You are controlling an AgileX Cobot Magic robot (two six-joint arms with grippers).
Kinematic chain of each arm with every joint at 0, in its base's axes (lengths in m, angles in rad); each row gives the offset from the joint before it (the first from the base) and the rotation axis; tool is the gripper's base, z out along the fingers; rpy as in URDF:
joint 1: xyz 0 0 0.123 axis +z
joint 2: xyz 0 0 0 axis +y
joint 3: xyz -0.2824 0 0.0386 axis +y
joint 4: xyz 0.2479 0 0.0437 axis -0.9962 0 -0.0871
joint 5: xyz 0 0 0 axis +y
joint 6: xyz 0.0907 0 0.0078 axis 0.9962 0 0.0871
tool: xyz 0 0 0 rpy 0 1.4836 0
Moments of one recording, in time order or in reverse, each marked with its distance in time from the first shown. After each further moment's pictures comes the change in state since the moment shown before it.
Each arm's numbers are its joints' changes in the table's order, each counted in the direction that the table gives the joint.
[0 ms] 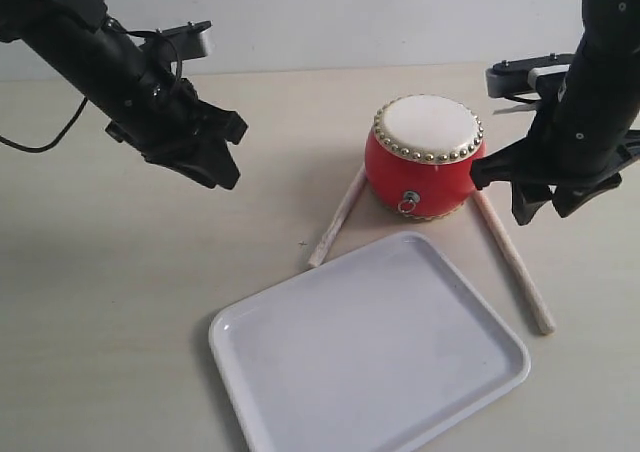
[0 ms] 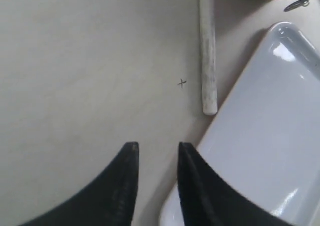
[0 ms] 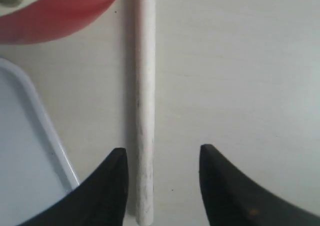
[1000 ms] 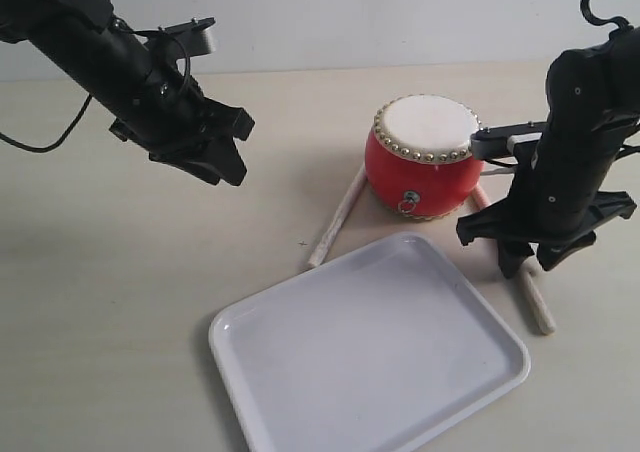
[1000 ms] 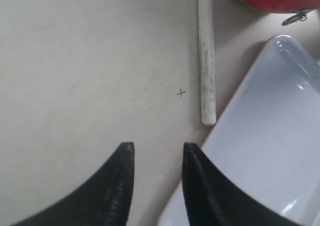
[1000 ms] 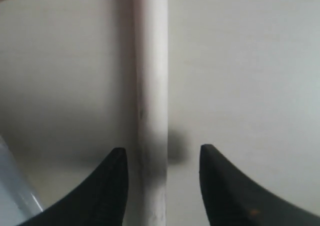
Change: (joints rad) left arm -0.012 0.000 0.000 0.002 -0.031 -0.030; right arm 0.004 0.139 0.095 -0.009 -0.155 0.024
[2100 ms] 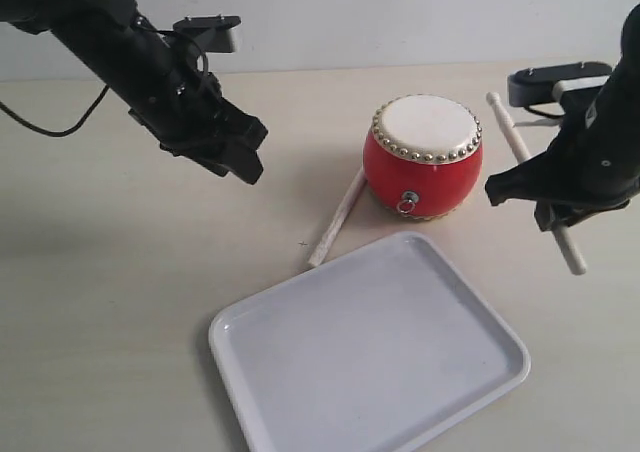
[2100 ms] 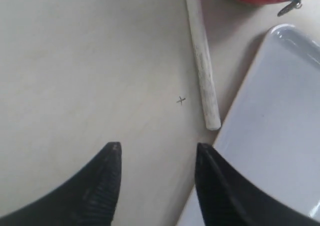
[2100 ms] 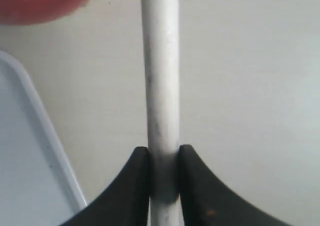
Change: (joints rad) left arm -0.055 0.025 -0.054 -0.070 -0.004 0.053; right arm 0.002 -0.276 0.086 0.045 -0.007 0.029
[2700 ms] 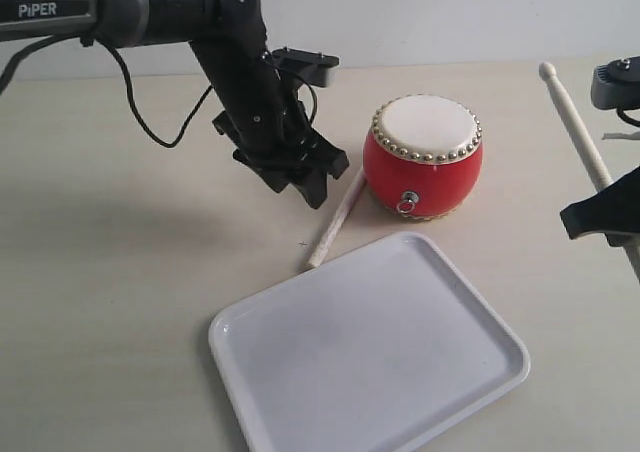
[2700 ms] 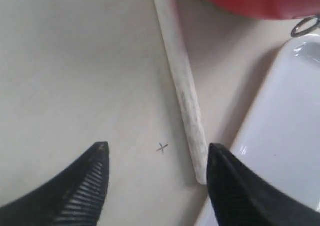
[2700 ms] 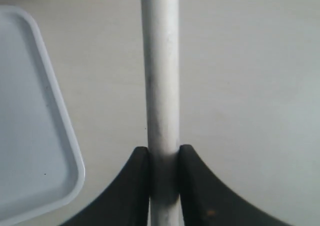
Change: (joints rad) left arm -0.166 0.277 -0.341 -0.199 0.129 -0.204; right arm 0.000 -0.403 0.230 0.053 0.010 -0.021
